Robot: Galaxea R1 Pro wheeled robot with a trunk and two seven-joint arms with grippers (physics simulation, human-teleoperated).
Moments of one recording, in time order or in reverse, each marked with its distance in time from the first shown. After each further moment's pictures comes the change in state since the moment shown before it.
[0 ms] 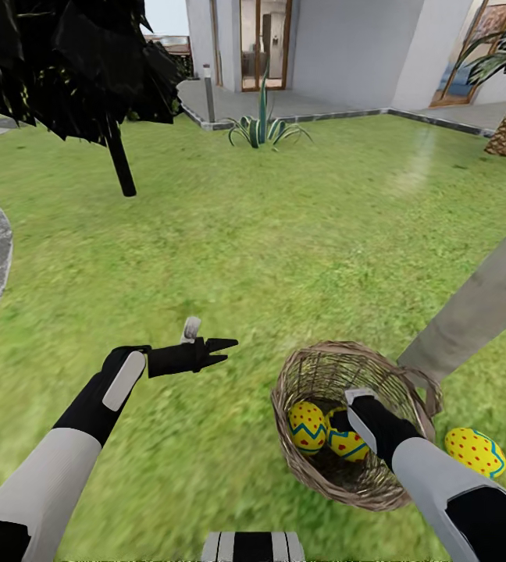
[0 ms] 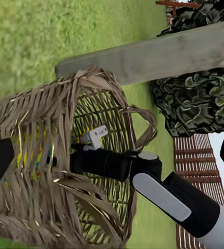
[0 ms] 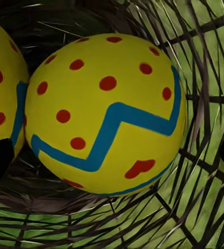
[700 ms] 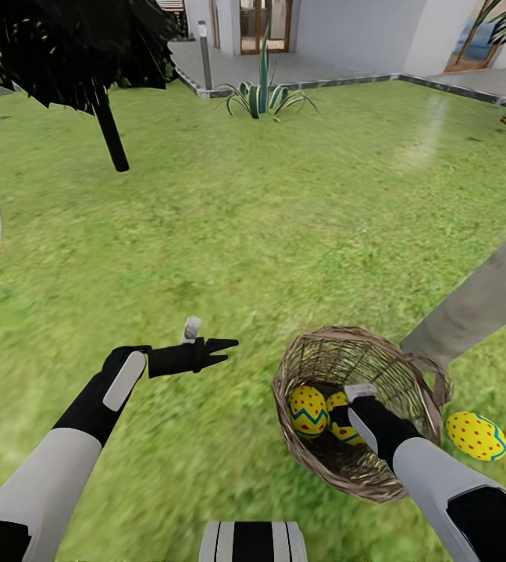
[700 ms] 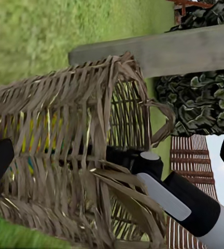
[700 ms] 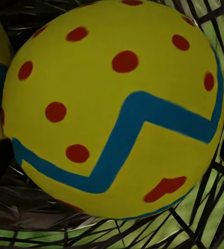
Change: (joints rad) left arm 0.000 -0.002 0.000 0.001 -0.003 0.000 0.000; right arm 0.000 -0.003 -0.001 0.001 0.020 -0.085 0.009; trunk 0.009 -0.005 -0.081
